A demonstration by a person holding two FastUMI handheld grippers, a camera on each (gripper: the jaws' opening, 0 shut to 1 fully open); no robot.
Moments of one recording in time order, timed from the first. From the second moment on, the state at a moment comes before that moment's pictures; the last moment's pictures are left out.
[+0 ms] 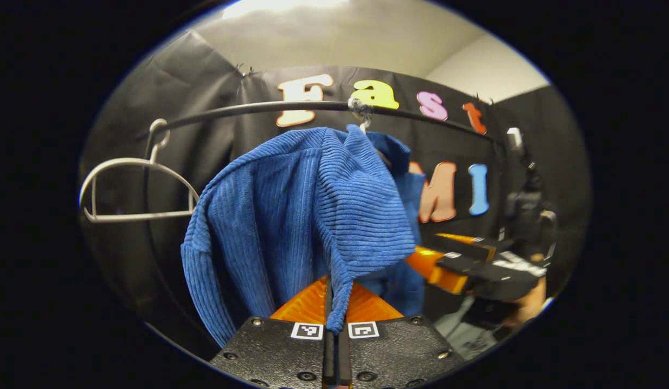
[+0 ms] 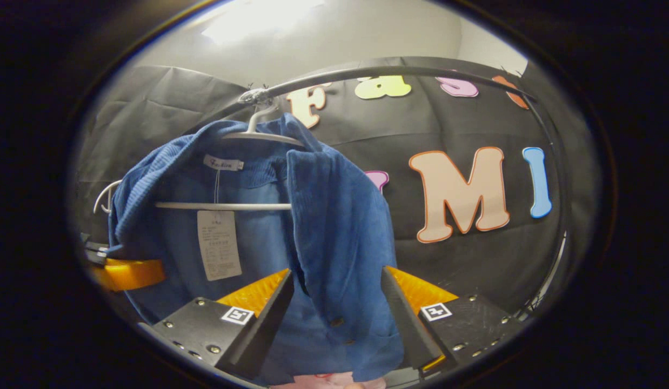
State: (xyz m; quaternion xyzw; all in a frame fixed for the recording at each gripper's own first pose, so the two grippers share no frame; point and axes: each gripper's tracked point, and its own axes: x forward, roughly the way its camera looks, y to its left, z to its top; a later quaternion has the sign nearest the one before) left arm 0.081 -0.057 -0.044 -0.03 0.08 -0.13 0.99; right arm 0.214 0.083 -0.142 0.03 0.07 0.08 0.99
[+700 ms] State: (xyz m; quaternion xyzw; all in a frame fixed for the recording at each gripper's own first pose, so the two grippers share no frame) left arm 0.042 -0.004 0.016 0.01 0.04 -0.19 0.98; right arm 0.290 0.063 -0.156 -0.02 0.06 -0.01 1.00
